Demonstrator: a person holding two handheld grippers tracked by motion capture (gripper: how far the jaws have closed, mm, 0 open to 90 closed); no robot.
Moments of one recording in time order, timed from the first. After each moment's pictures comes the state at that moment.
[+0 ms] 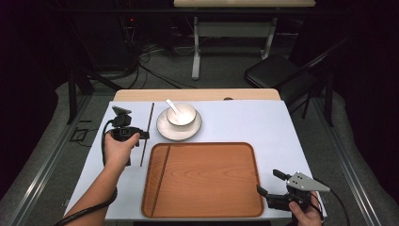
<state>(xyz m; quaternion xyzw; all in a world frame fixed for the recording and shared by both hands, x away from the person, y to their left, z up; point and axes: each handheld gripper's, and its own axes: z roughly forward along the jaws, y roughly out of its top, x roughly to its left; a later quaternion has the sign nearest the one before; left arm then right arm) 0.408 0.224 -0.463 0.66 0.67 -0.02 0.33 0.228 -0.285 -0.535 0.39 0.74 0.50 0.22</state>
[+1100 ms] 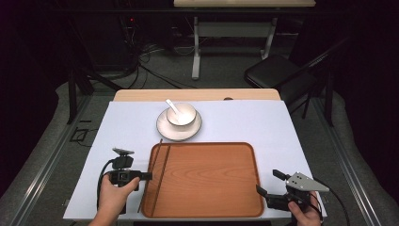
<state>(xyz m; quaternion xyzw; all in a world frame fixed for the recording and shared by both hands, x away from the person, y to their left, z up) 0.298 0.212 -0.509 0.70 0.64 -0.08 0.30 0.228 -0.284 -0.535 0.39 0.74 0.50 0.22</state>
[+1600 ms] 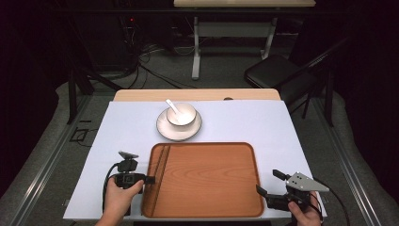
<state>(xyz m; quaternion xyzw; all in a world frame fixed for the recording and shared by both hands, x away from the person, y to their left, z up) 0.305 0.206 -0.529 0.70 0.65 -0.09 0.29 0.227 -0.284 -0.535 0.39 0.74 0.50 0.22</state>
